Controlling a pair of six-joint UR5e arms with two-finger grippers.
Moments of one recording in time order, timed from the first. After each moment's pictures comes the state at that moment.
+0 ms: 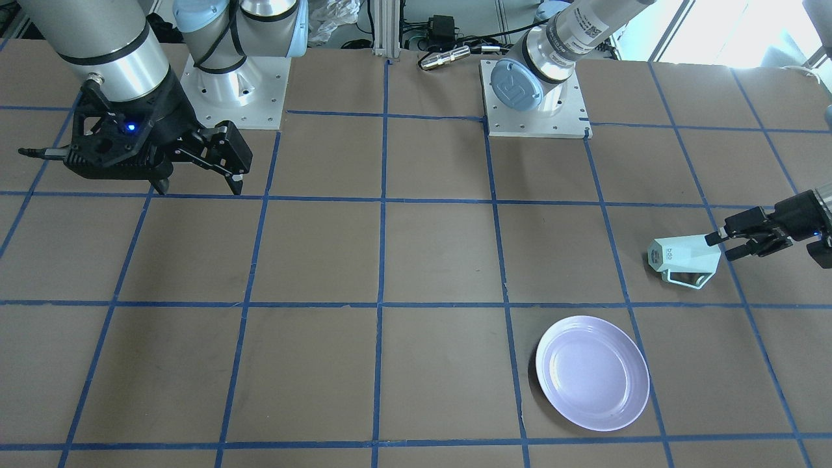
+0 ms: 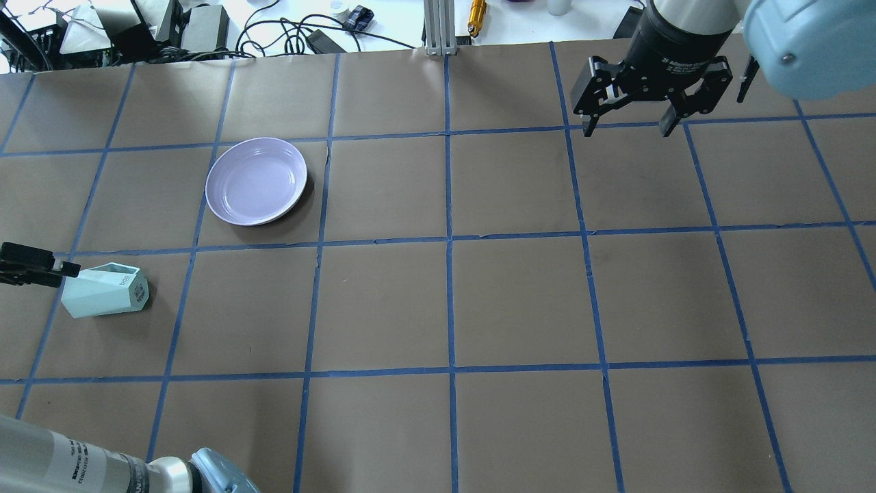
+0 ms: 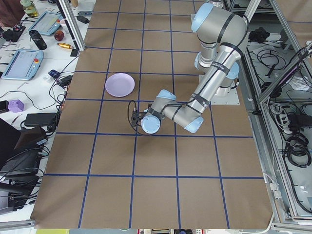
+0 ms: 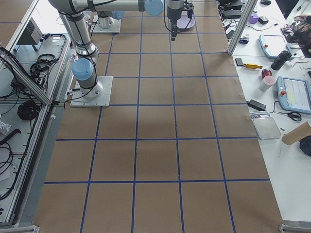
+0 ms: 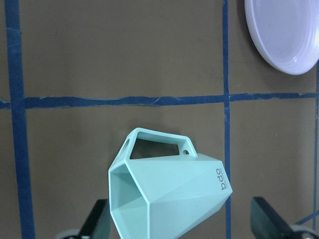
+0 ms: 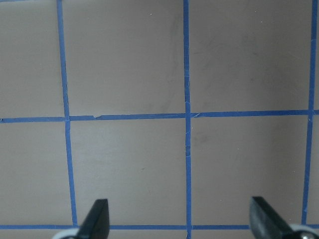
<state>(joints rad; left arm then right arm) -0.62 -2.04 -1.66 -1.54 1.19 1.08 1.58 -1.51 1.51 -1.61 -1.52 0.04</state>
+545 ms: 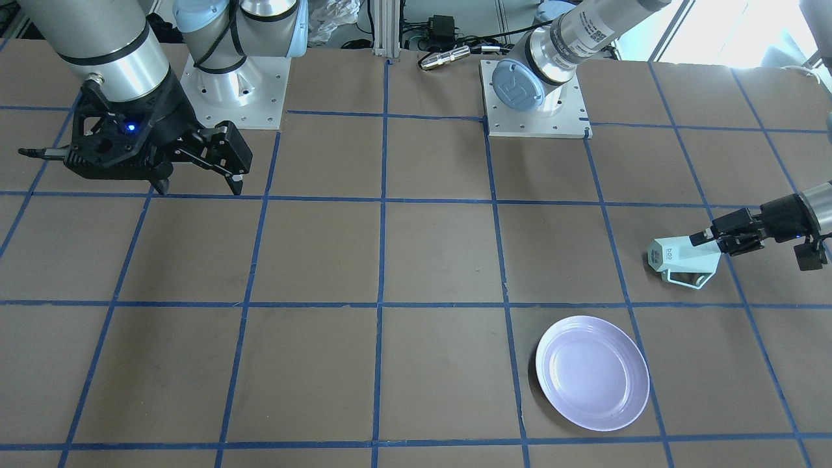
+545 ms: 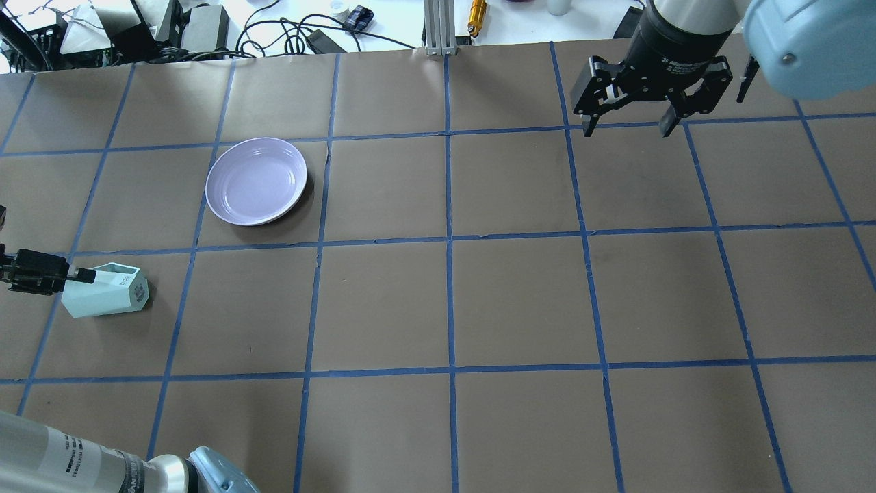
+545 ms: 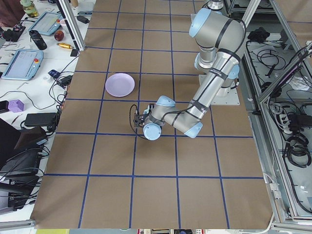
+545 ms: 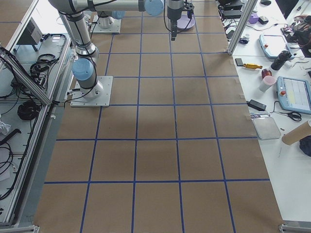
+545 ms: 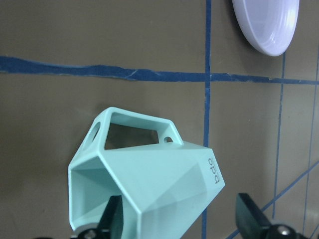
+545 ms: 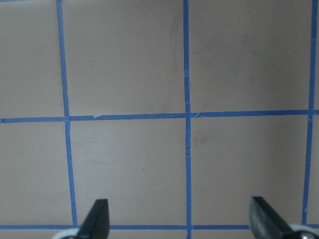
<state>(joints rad) -0.61 -2.07 -1.66 -1.67 1.12 1.11 1.58 -1.50 1.51 -1.61 -1.52 0.04</state>
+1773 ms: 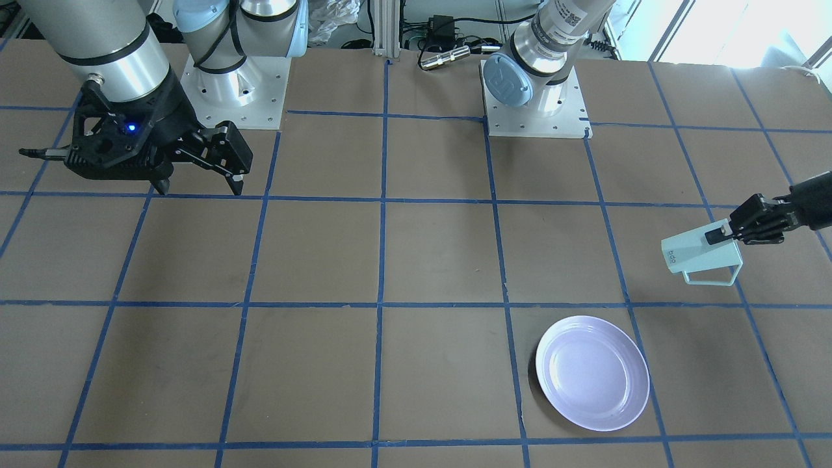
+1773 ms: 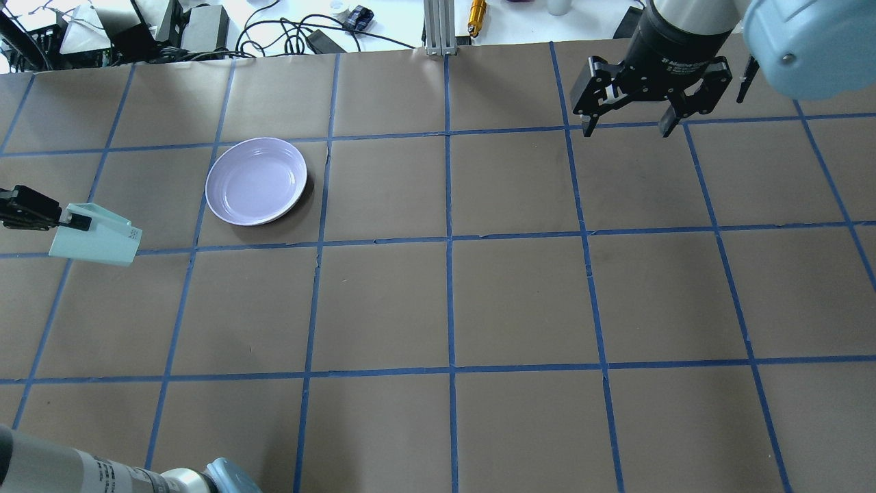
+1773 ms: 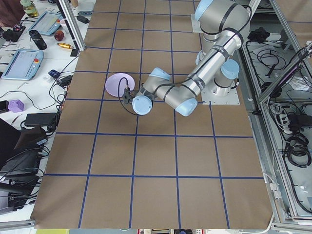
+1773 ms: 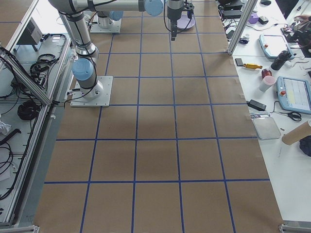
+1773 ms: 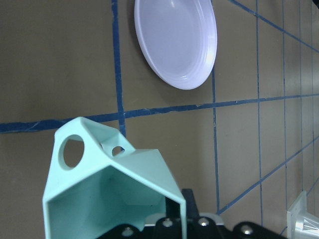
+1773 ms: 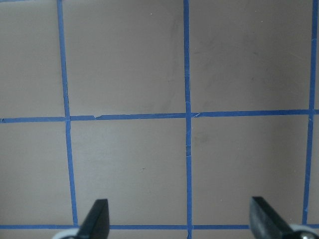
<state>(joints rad) -0.79 -1.90 -1.53 -1.83 1.08 1.03 1.58 -1.50 1.51 -1.61 -1.52 0.04</state>
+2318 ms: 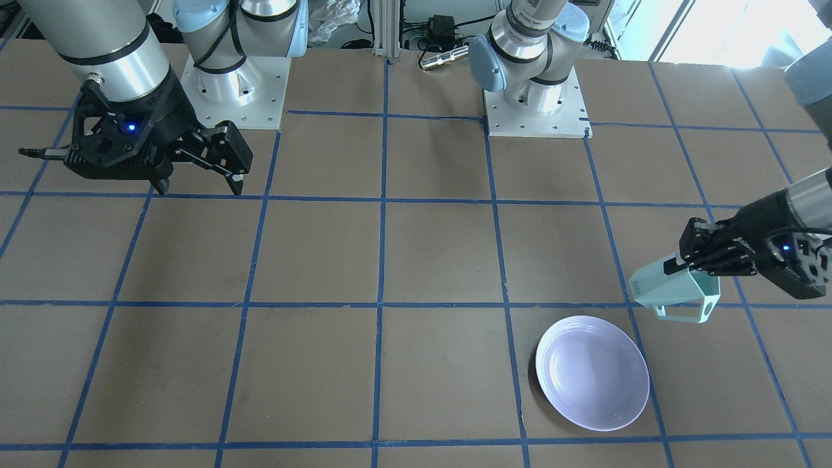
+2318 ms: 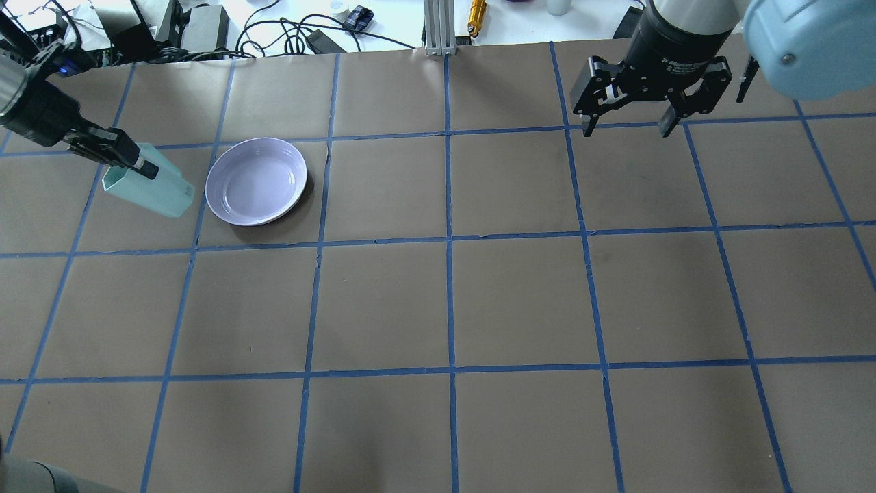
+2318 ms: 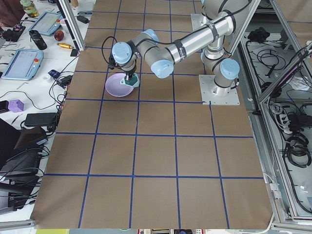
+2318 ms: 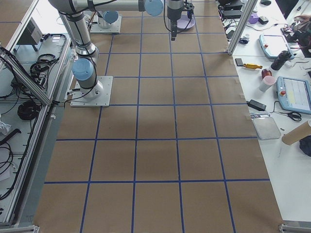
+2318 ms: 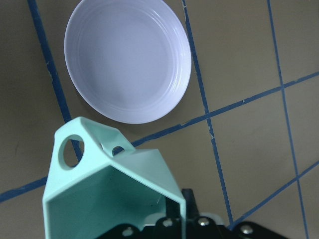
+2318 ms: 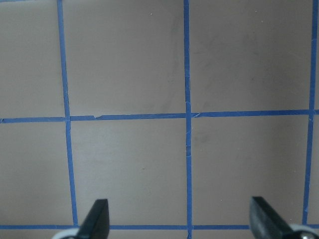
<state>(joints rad) -1.13 -1.85 -1.52 -1.52 1.26 0.82 1.58 -1.50 1.51 -1.61 -1.52 0.04</state>
